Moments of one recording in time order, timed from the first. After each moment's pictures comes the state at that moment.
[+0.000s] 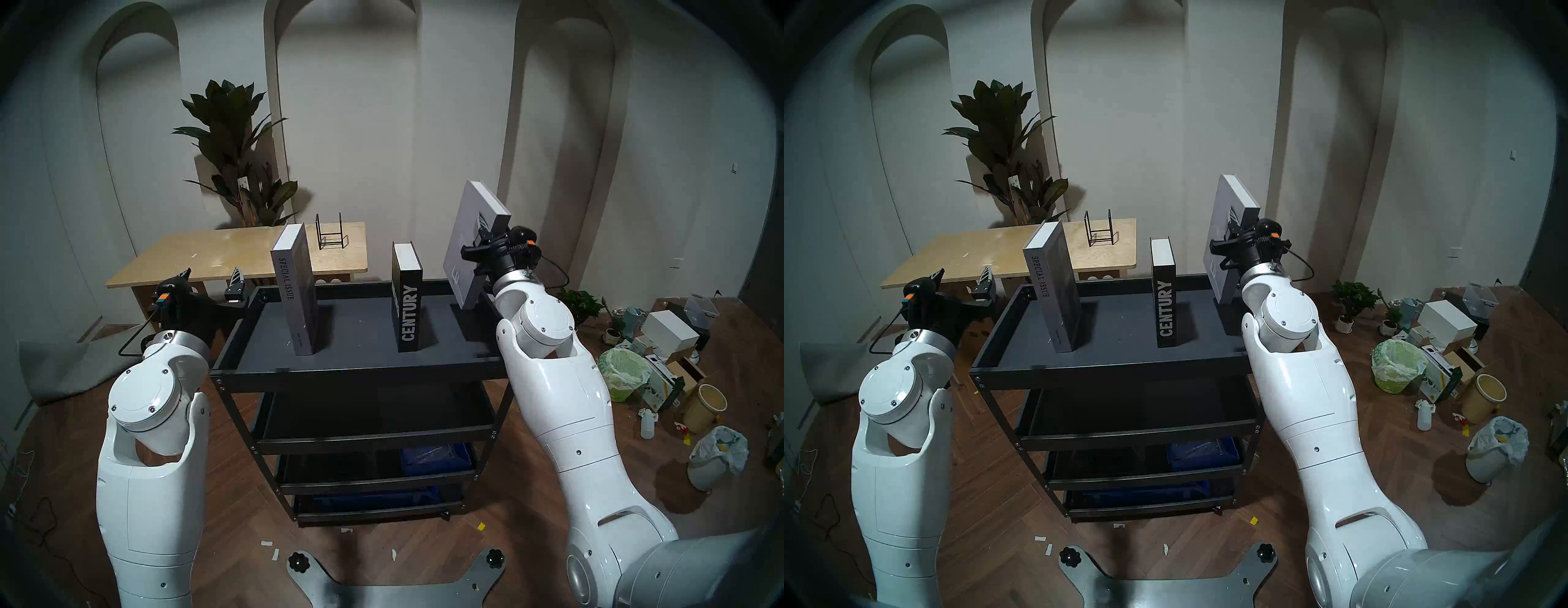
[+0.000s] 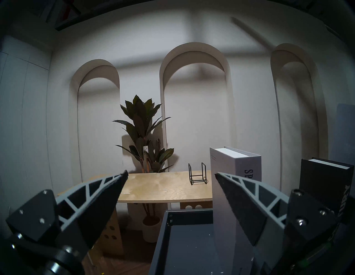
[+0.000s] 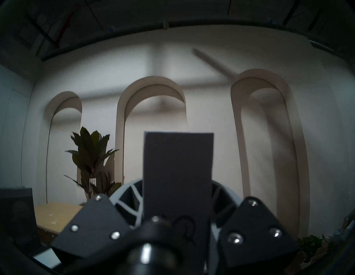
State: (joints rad) left arm 1.69 -1.39 -1.80 -2.12 -0.14 0.28 0.02; right arm -1.14 -1.46 1.44 -1.58 0.23 -0.03 -0.04
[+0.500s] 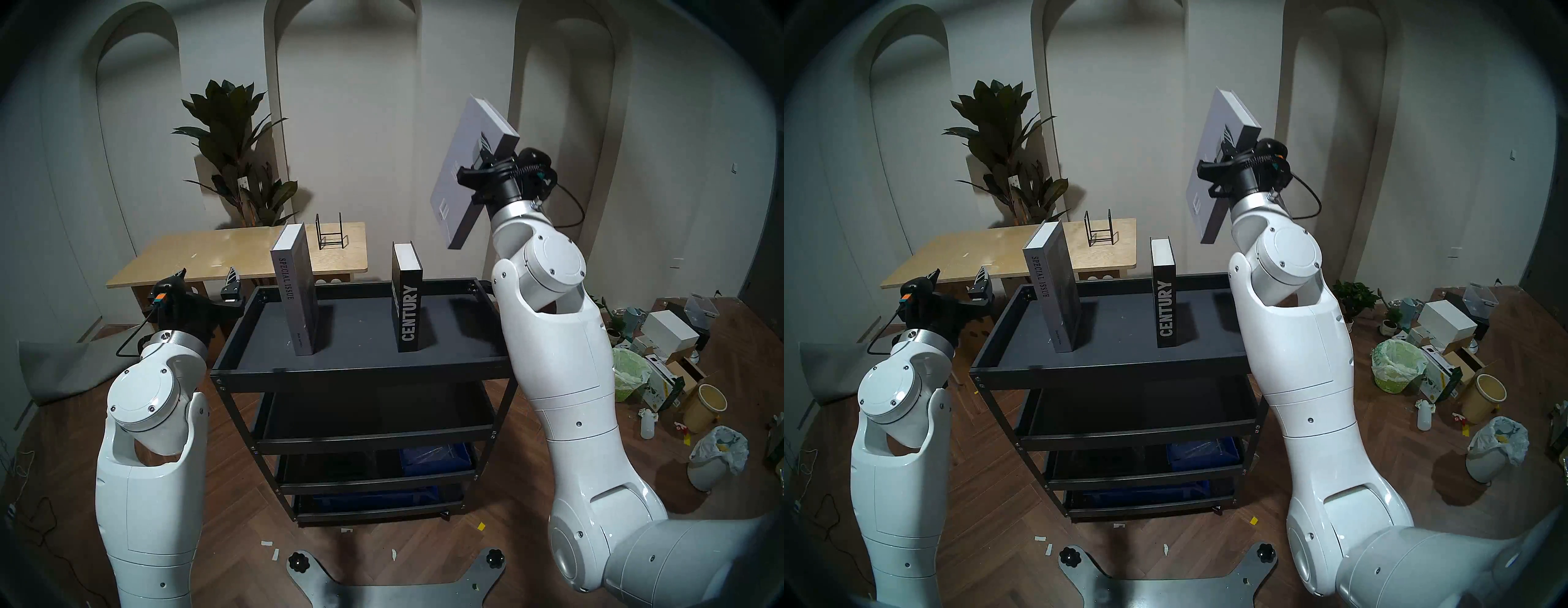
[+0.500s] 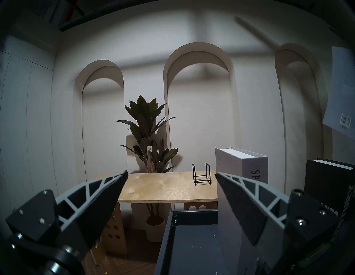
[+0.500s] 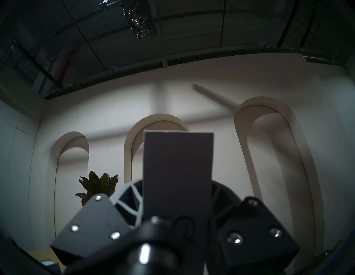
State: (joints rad) left arm 1.69 -1.39 -1.80 -2.13 -0.14 0.28 0.04; right arm -1.01 -1.54 1.37 -1.75 0.26 0.13 -0.13
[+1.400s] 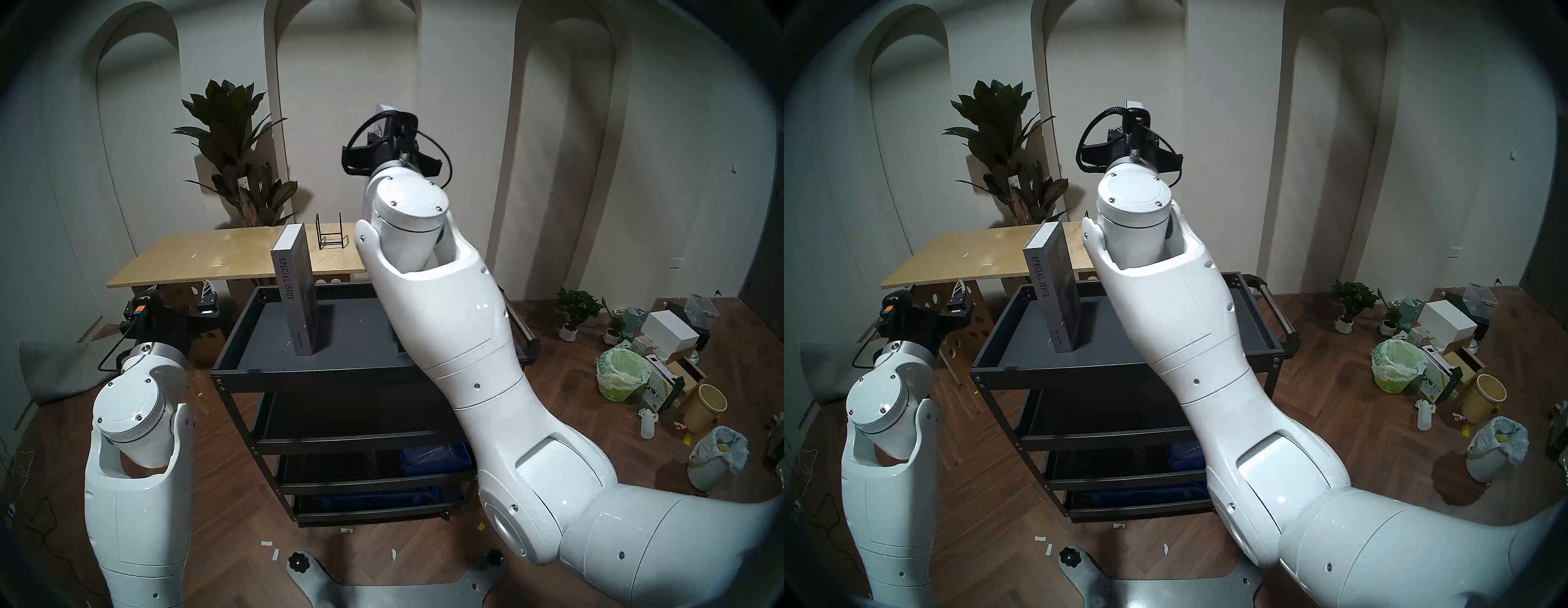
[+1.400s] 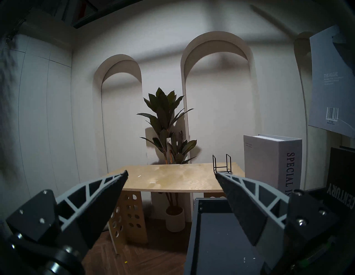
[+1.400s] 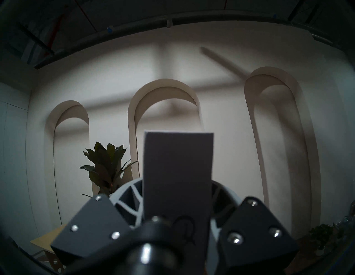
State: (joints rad) left arm 1.76 -1.39 -1.87 -2.15 -0.14 0.31 0.10; right arm -0.80 -1.80 1.10 -1.47 0.17 0.32 -0.50
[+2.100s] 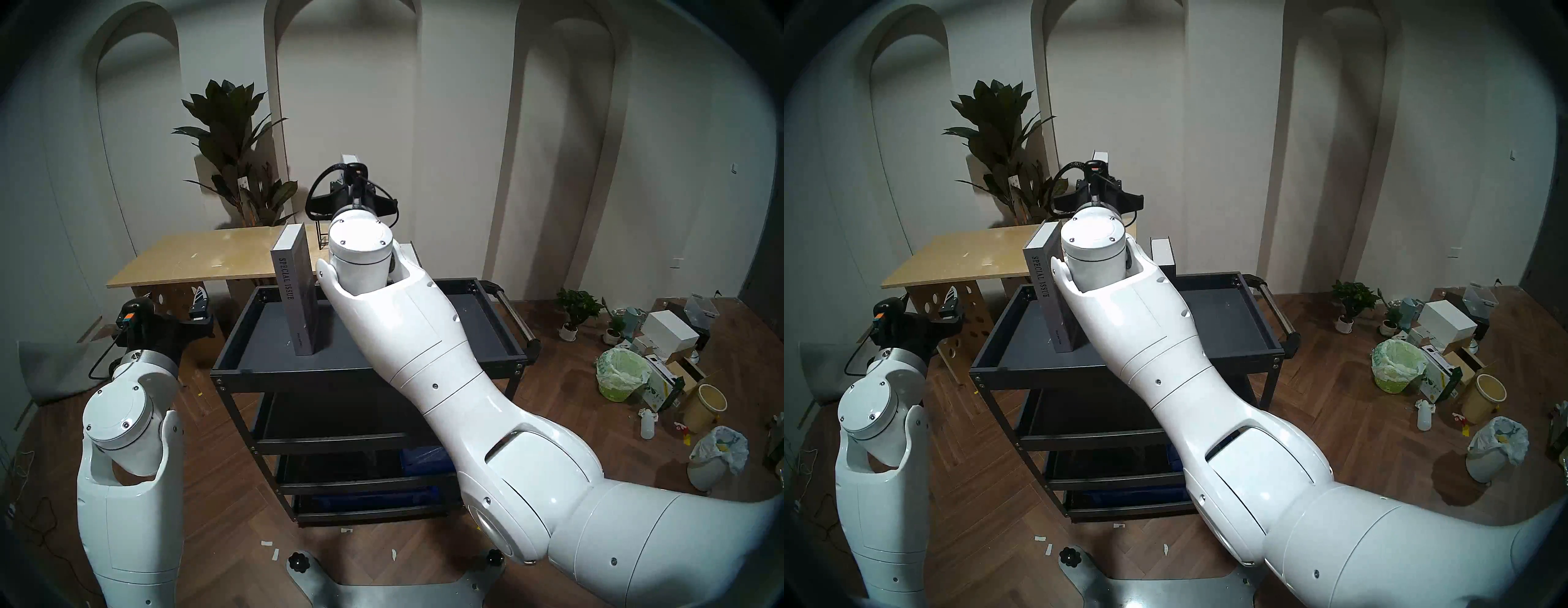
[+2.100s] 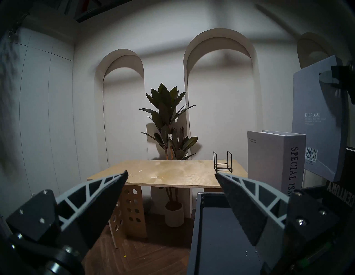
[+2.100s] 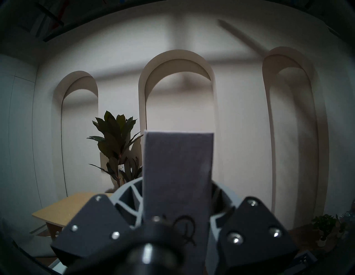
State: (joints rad) left arm 1.78 -1.39 -1.91 -2.16 -0.18 0.31 0.08; right arm -0.78 -1.85 1.02 -1.19 0.17 0.21 -0.51
